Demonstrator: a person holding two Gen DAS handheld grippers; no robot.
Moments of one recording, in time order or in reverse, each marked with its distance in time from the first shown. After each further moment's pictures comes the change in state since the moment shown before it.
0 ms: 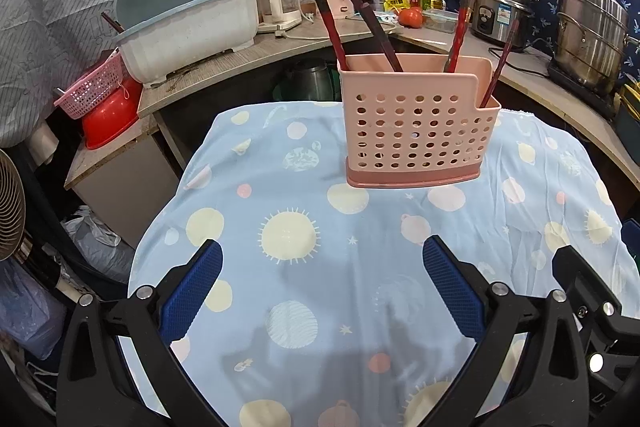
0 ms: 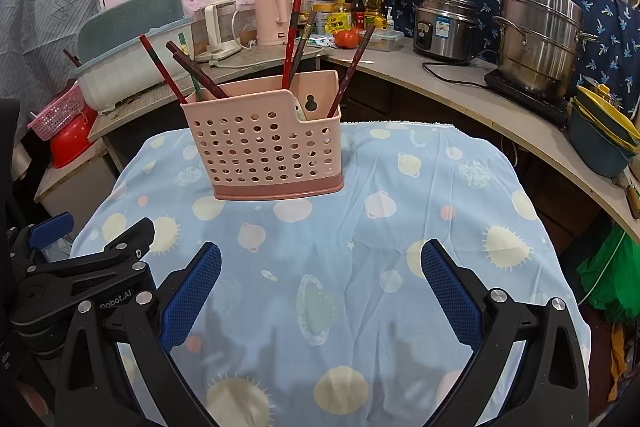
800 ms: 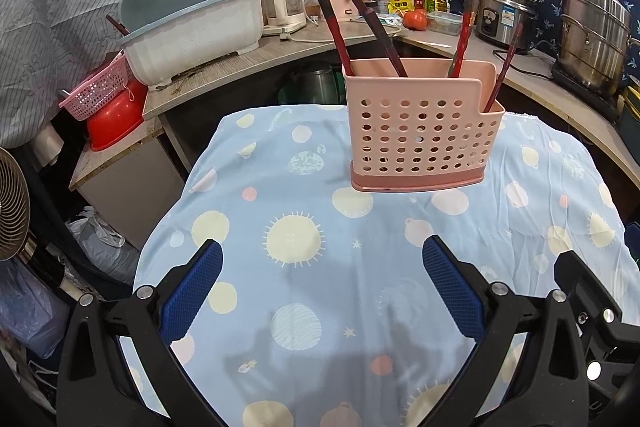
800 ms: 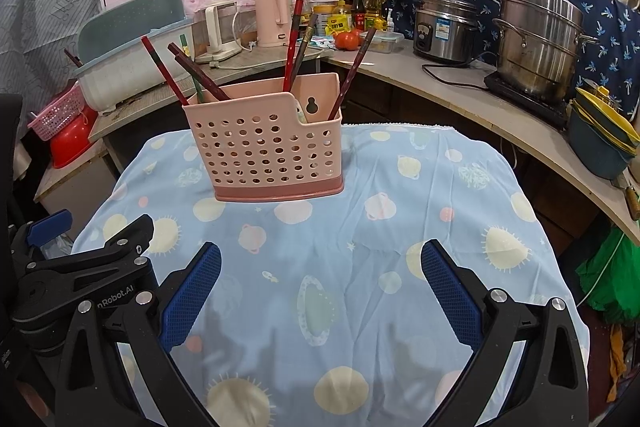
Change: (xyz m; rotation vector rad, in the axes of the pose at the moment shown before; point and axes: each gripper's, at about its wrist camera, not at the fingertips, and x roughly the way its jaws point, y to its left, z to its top) left arm -0.002 -0.002 0.000 -0.003 -0.009 0.020; right arm -0.001 0.000 0.000 -0.004 -0.005 -0.005
